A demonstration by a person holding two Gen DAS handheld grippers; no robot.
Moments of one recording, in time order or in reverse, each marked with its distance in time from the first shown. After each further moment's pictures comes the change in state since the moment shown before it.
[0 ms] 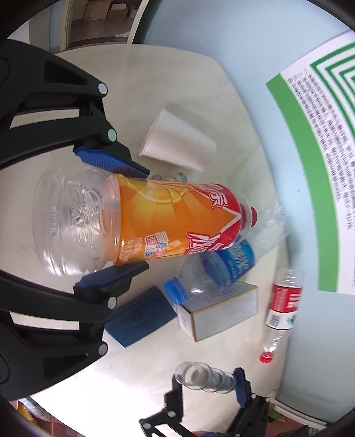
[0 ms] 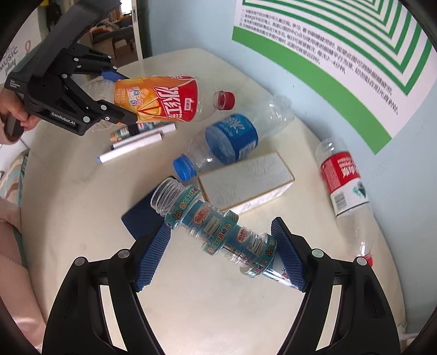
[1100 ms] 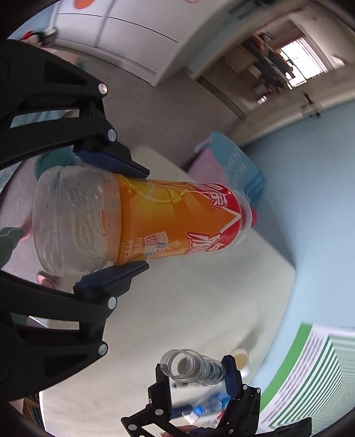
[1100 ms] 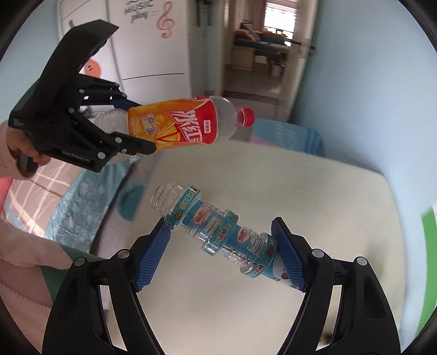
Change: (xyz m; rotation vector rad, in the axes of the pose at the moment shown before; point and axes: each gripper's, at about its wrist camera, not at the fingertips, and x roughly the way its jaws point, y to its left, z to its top) left arm -0.175 0.215 -0.348 -0.661 -0.013 0.346; right arm 0.035 0.382 0.225 -0.579 -0.147 0.453
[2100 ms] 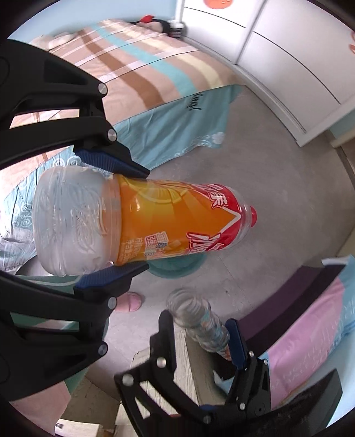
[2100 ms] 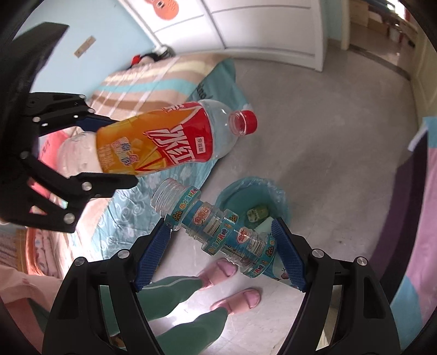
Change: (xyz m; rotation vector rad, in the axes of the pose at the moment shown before) left arm 0.111 0.298 -0.285 -0.433 0.471 0.118; right arm 0.388 0.260 0.121 -0.145 0.340 0.502
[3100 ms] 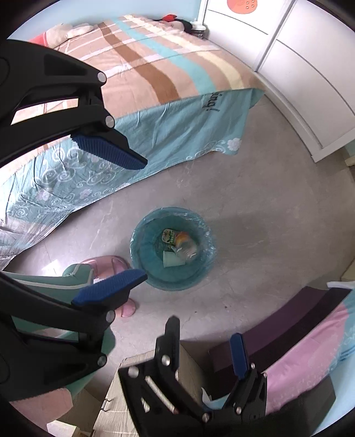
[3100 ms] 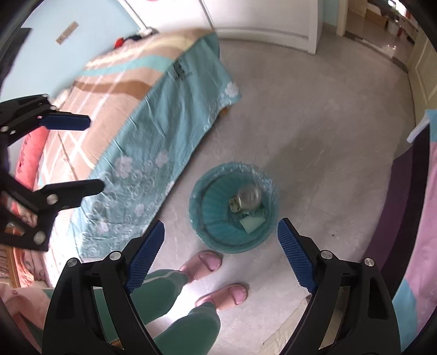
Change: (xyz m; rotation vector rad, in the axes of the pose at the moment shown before) left arm 0.040 0.021 -0.007 -0.087 0.016 0.040; right arm 0.038 -0.007 0.014 0.020 0.037 -0.072
